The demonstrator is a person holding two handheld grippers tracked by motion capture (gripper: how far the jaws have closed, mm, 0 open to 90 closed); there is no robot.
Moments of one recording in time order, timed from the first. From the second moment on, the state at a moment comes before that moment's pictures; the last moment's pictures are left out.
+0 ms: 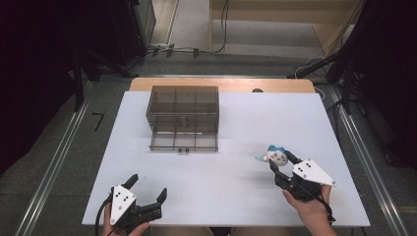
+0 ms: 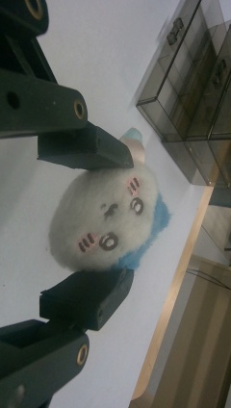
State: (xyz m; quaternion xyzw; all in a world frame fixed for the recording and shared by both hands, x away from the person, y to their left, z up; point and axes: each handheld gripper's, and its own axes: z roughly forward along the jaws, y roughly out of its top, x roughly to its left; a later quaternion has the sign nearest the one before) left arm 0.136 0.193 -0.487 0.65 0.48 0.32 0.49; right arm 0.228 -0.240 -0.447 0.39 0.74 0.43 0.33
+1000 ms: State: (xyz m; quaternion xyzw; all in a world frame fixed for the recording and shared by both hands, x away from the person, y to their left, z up) left arm 0.137 0.196 -0.490 0.65 0.49 0.32 0.49; right arm 0.246 -0.189 -0.440 0.36 0.77 0.43 0.30
